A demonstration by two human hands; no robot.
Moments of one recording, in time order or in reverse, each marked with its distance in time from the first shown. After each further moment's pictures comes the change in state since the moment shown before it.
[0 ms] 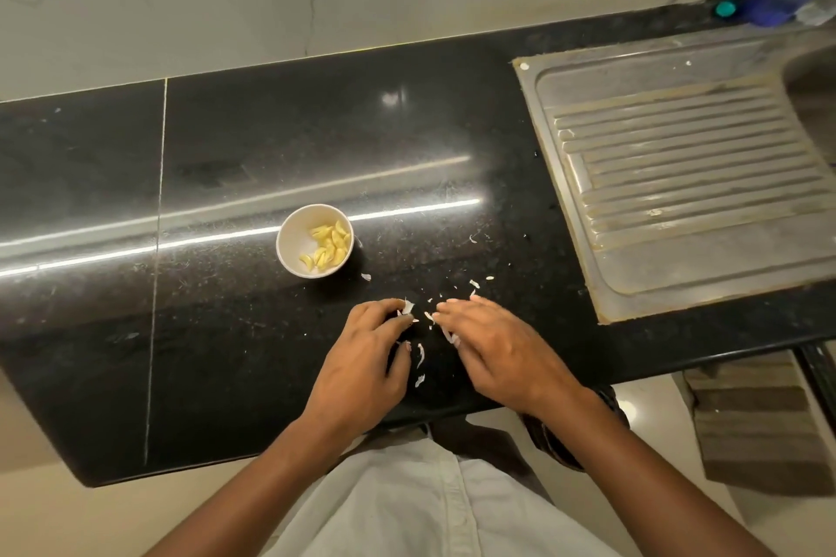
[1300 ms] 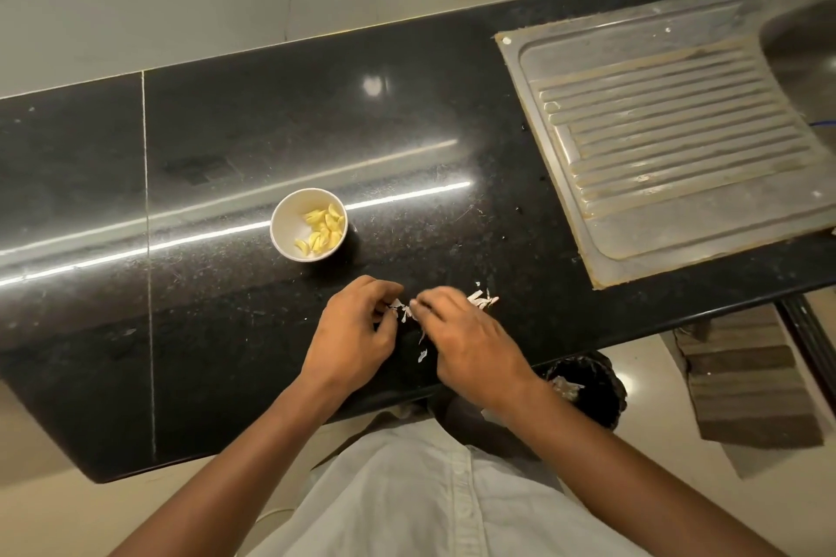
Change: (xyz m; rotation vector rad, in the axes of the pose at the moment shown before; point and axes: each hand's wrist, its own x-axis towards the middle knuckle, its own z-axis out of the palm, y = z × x) left_hand 0.011 -0.012 -0.012 -0.197 0.035 -0.039; right_hand 0.001 -0.053 0.030 -0.069 0.044 0.073
